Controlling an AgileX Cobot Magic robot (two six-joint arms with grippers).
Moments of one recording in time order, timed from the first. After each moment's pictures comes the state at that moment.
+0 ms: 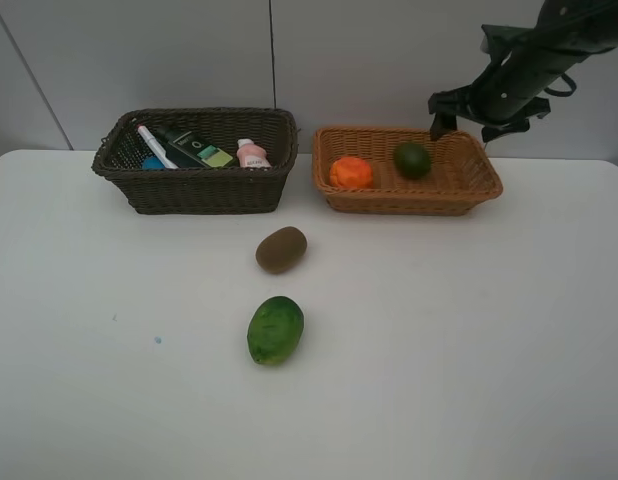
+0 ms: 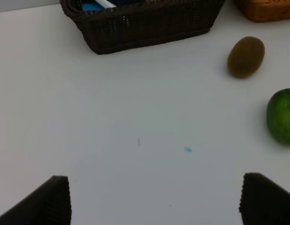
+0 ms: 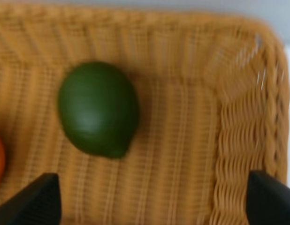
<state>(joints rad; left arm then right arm) -0.14 0.00 -0.51 -0.10 1.06 0.09 0.12 2.04 -1.58 0.03 0.65 -0.01</state>
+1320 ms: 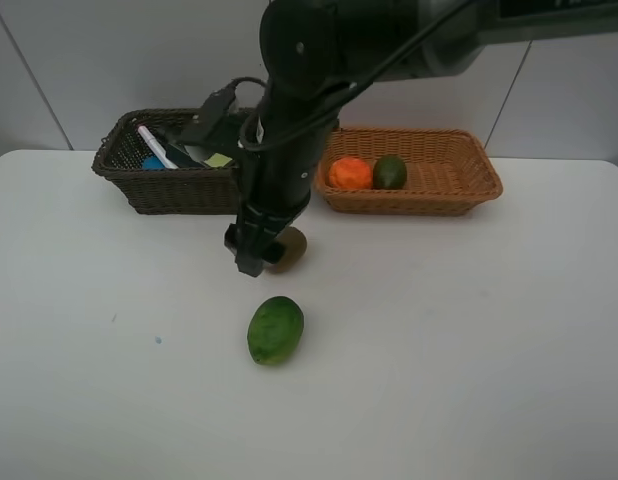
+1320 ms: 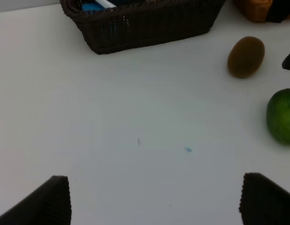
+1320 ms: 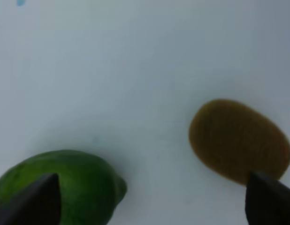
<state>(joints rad) -0.14 0.00 -0.51 -0.10 1.06 0.09 0.85 2.02 -1.58 -0.03 0.92 -0.52</state>
